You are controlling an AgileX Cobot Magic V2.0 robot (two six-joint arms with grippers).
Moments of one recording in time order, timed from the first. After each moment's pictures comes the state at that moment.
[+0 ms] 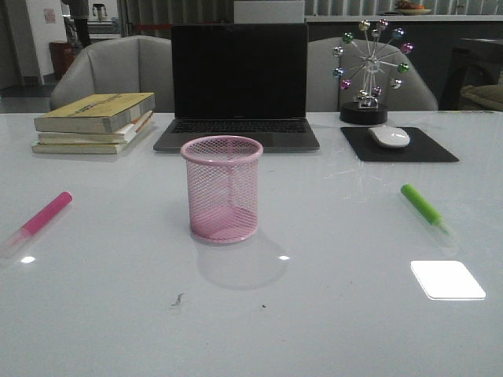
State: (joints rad) left arm -0.01 -0.01 0.01 -0.09 -0.01 0.10; right arm 0.01 -0.01 0.03 0.11 0.13 -0.04
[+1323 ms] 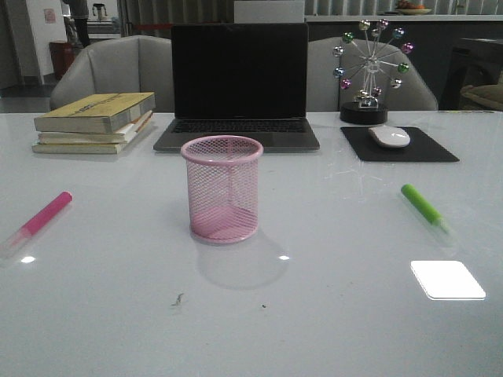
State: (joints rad) left arm -0.01 0.47 -0.63 0.01 0.03 0.10; right arm 0.01 0.40 -0.48 0.12 0.18 -0.01
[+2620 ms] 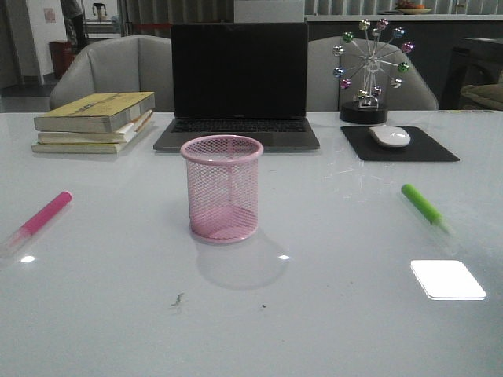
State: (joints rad) left arm -0.18 1.04 -0.67 -0.03 0.15 0.10; right arm 0.01 0.98 -0.56 0.12 0.30 -0.01
